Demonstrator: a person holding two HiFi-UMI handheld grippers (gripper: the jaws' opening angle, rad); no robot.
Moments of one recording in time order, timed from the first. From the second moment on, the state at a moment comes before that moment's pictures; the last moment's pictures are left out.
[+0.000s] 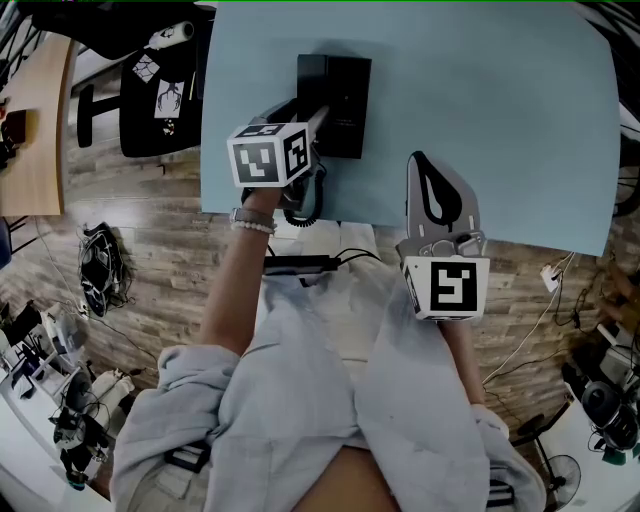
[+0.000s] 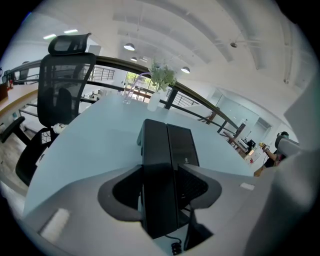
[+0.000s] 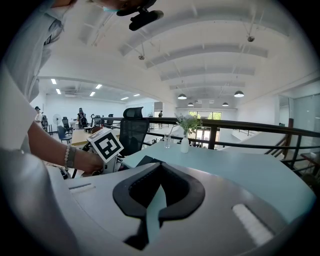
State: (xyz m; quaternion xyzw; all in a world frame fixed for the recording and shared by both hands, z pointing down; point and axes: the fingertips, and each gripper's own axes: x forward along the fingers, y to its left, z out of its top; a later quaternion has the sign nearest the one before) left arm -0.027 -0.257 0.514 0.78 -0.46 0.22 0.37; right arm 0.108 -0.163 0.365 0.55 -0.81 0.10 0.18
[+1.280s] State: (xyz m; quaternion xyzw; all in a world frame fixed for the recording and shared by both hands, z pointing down) left arm -0.032 -0.209 0.359 0.88 -0.43 0.09 0.18; right arm 0.092 -0.144 0.306 0.56 -0.82 0.03 0.13
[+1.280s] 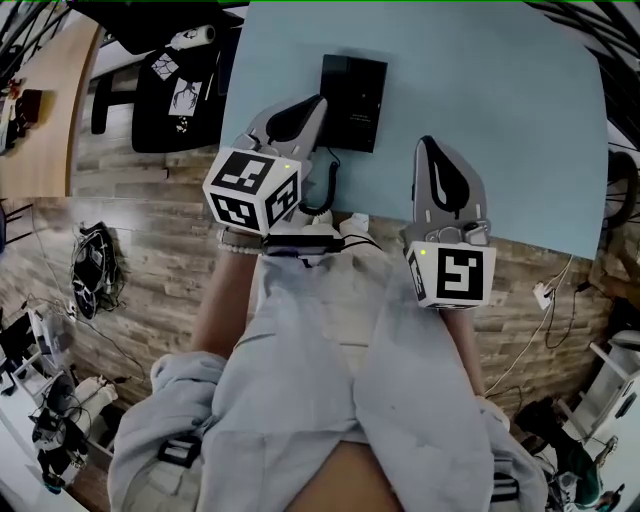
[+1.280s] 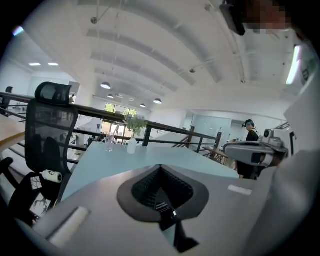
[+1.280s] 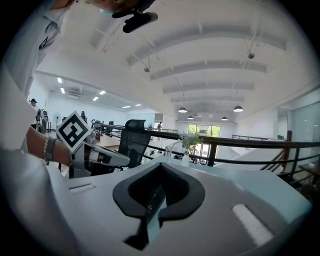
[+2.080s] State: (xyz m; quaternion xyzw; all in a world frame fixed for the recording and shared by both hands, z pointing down) left arm -0.031 -0.165 0.314 0.90 -0.41 0.05 0.13; right arm 0.085 -0.140 0.279 0.54 -0.83 -0.01 0.13
